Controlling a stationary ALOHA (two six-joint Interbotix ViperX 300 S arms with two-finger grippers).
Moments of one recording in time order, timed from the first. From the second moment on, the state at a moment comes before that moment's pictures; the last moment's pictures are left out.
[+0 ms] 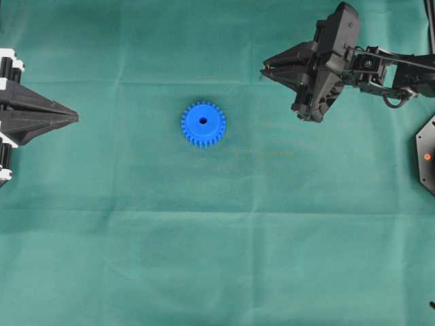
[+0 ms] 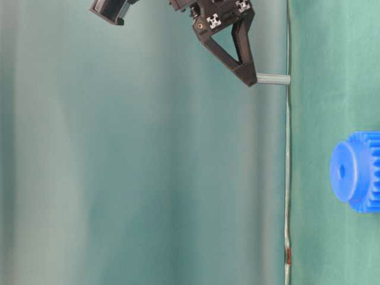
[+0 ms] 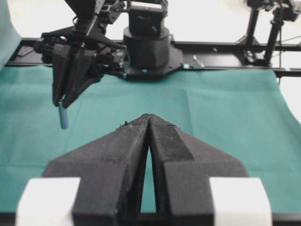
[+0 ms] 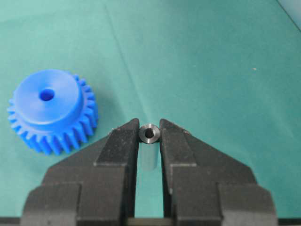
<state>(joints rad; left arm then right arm) 0.00 -0.97 1.17 0.01 -0.19 -0.02 -0.30 -0.19 0.96 0.01 -0.34 -0.03</state>
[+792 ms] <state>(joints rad) 0.00 -0.97 1.17 0.01 -0.19 -0.02 -0.17 -0.18 0.94 0.01 -0.32 -0.03</state>
